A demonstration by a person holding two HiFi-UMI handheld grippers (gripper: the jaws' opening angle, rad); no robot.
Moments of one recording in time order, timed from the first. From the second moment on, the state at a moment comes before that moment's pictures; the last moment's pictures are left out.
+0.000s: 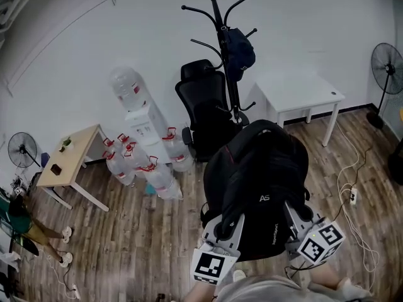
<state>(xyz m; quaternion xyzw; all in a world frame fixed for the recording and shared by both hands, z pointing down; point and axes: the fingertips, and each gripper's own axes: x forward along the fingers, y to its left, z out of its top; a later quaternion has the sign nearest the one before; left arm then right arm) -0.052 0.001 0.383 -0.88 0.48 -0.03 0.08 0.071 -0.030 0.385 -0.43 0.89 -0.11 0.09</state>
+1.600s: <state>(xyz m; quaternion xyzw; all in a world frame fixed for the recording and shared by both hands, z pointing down) -0.083 -0.145 0.382 -0.86 0.50 -0.05 0.07 0.036 -0.183 0.388 -0.40 0.91 -0.12 0.09</state>
